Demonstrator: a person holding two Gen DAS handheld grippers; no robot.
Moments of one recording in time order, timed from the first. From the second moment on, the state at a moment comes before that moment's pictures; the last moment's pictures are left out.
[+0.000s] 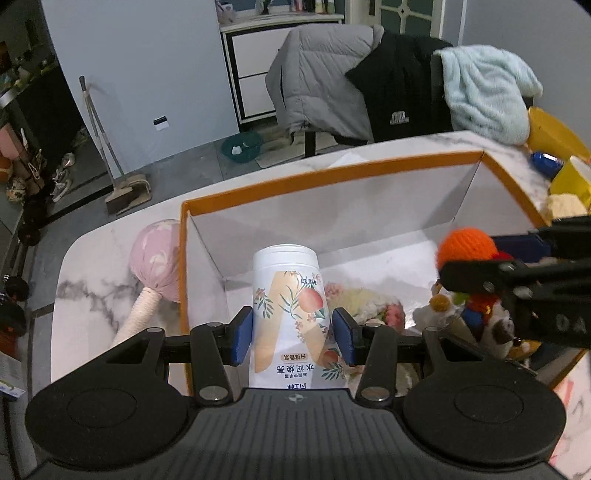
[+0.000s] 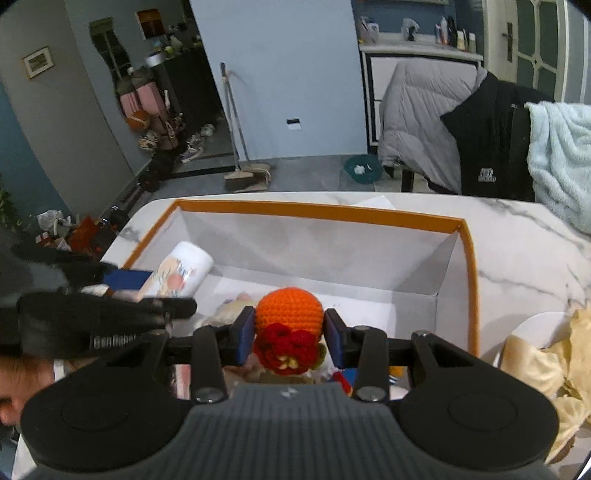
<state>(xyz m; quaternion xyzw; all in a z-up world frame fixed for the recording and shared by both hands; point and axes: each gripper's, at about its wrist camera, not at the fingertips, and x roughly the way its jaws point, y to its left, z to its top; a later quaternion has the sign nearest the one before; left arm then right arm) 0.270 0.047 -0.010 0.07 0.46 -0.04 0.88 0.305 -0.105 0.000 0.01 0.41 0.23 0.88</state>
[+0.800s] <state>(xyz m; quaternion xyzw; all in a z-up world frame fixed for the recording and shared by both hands) 0.289 0.044 -0.027 0.13 0.48 -0.02 0.87 0.337 -0.059 -0.034 -0.05 0.44 0.20 0.87</state>
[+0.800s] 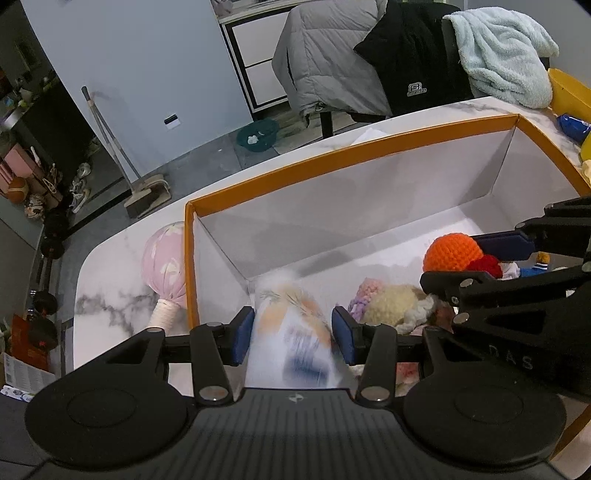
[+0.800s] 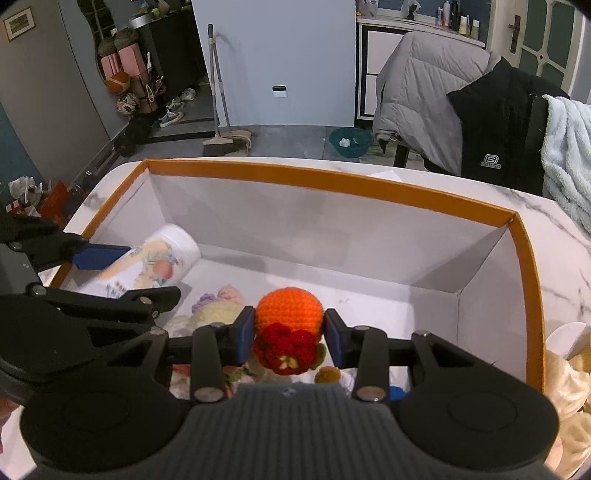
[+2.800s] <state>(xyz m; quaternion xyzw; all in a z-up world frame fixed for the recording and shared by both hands) 0.226 0.057 0.042 0.07 0.42 -0.02 0.91 0.271 -0.117 0.012 0.01 0.39 0.19 0.90</state>
